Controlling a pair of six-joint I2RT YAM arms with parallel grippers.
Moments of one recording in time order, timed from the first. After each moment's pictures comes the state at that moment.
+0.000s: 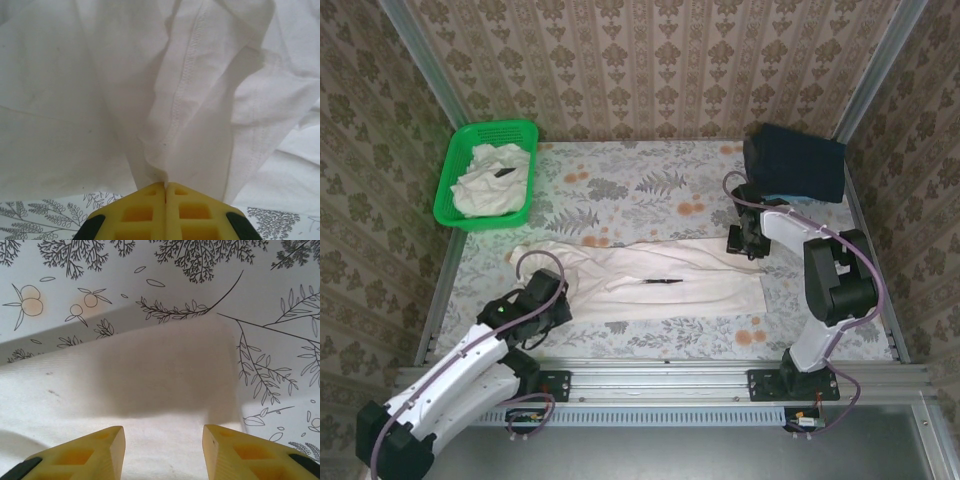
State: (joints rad) left arm -0.66 0.69 0.46 -0.87 -0.16 -0.91; right arm 0.19 1.75 1.10 -0.70 0.09 0.44
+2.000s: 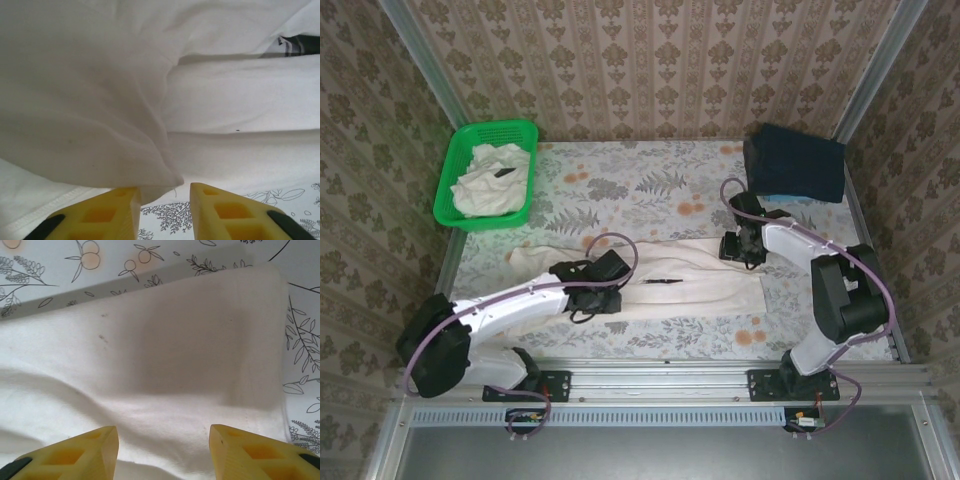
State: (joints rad) left arm -0.95 1.30 0.77 -0.72 -0.13 -0.86; right arm 0.26 1.61 0.99 -0.63 0.03 0.44
